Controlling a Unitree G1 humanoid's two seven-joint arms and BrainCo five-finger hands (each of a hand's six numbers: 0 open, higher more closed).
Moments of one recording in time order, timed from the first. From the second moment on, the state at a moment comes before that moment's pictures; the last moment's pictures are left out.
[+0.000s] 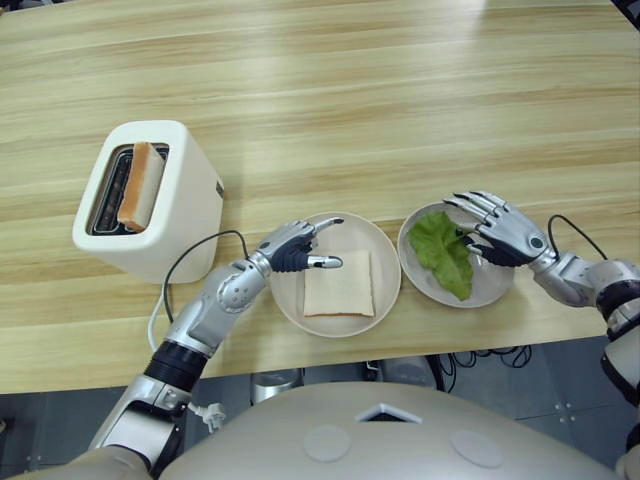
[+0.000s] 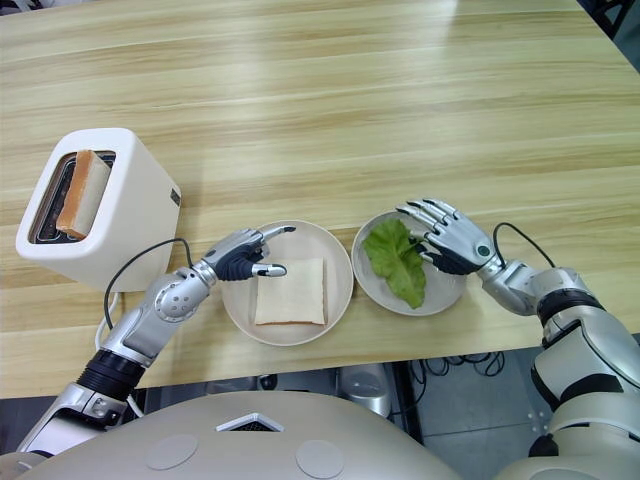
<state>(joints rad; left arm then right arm) 0.01 0.42 -0.35 0.06 0.54 -0.34 -0.21 -0.52 -0.87 0.80 1.09 -1.13 -0.87 -1.17</state>
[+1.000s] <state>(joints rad) 0.01 0.43 0.03 -0.31 0.42 -0.33 -0.10 -0.45 -0.78 0.56 0.43 -0.75 -1.12 -0.45</state>
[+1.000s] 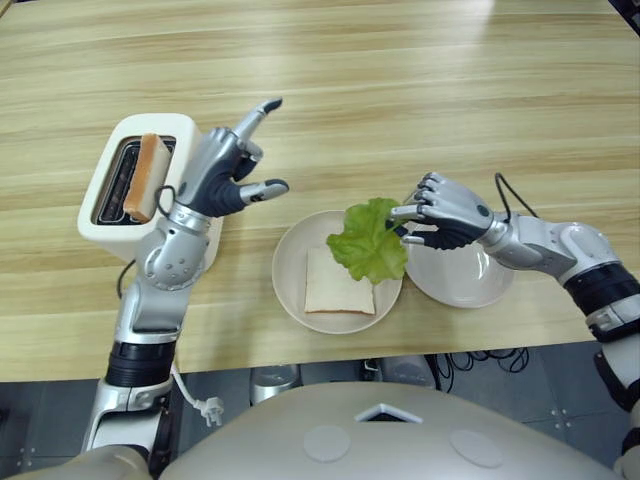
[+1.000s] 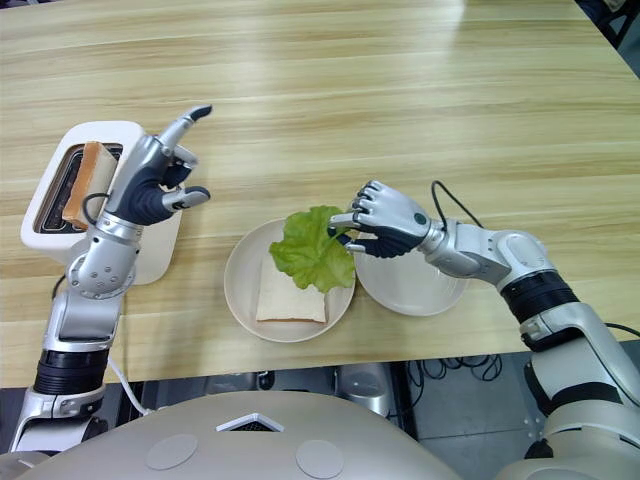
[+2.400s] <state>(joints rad) 0.10 0.58 0.38 -0.34 0.44 -0.13 -0.10 -0.56 -0.54 0.65 0.82 -0.98 -1.11 -0.35</state>
